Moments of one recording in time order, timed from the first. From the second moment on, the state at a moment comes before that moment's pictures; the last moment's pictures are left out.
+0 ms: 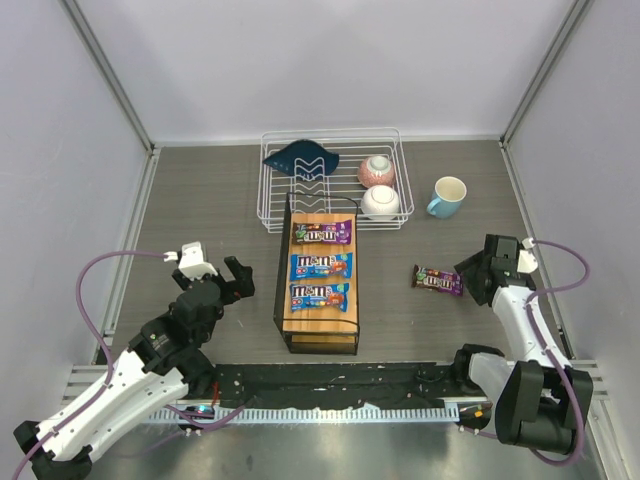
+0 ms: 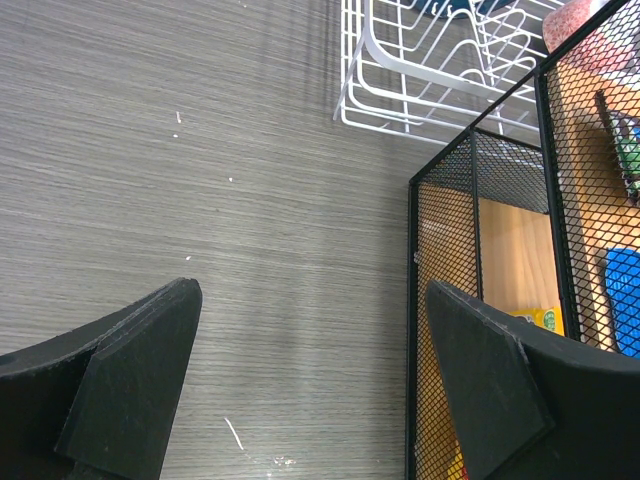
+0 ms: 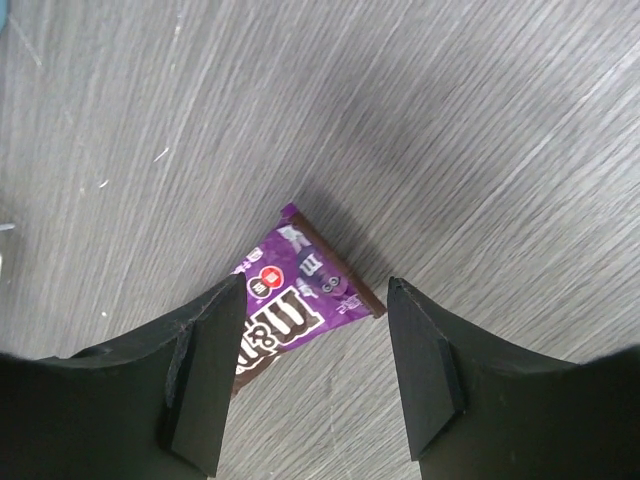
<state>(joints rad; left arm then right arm) -0.78 0.41 0.45 -0.48 -0.67 -0.62 -0.17 0.97 0.52 -0.51 0.15 0.87</state>
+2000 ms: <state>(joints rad) -0.78 0.42 0.45 -0.48 -0.67 -0.62 -0.21 0.89 0.30 0.06 -0.56 0.72</state>
